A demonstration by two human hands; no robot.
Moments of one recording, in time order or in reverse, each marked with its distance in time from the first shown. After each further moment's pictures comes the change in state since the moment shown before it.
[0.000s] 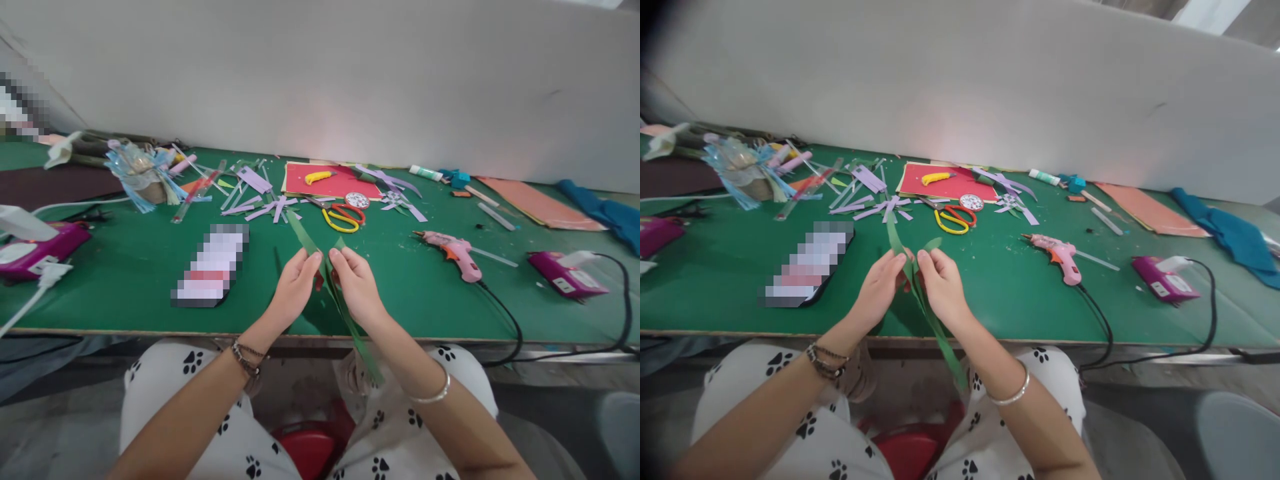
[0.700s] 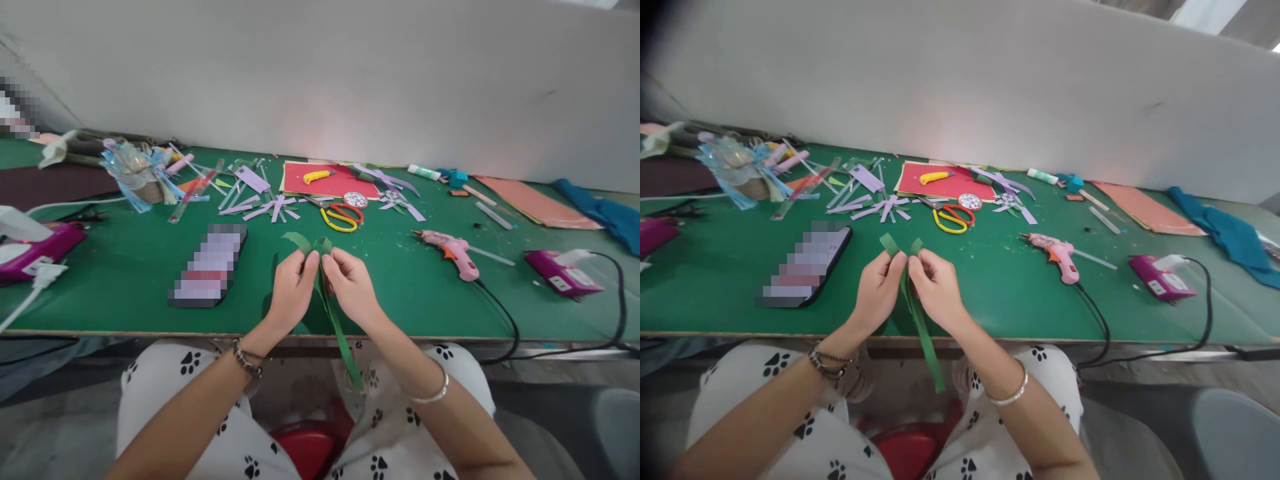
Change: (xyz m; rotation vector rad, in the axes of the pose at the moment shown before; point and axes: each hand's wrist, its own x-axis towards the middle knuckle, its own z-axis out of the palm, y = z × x) left_hand -0.005 -0.001 -0.001 0.428 0.203 0.259; right_hand -0.003 0.000 -0.001 -0.127 -0.077 -0.087
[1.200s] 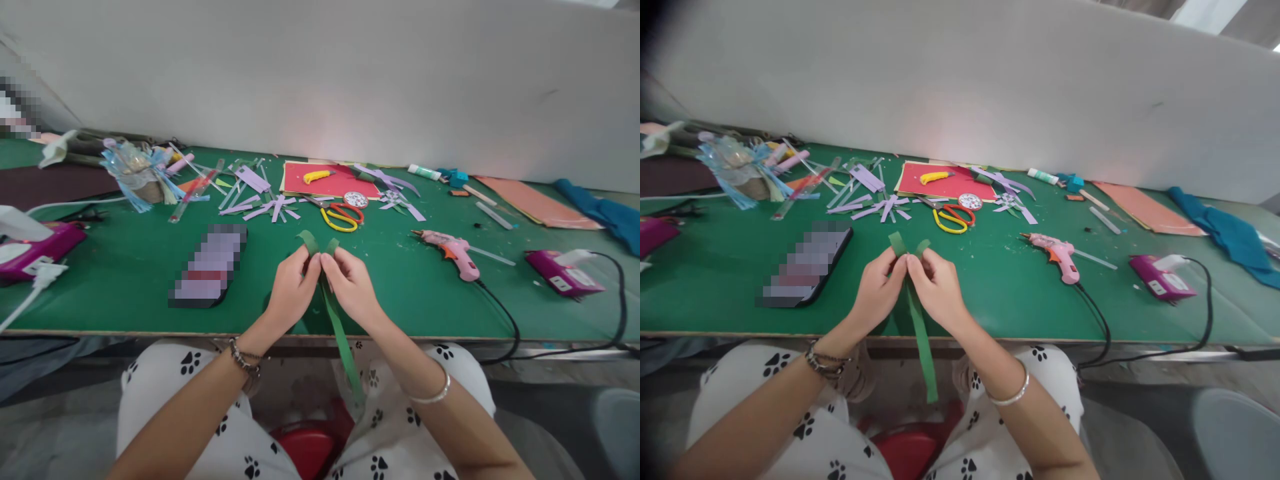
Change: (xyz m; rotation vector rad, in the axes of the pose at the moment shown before) left_hand 0.002 -0.002 -0.003 0.038 -0.127 0.073; right_hand 0.000 -0.001 -0.001 -0.051 0.019 -0.053
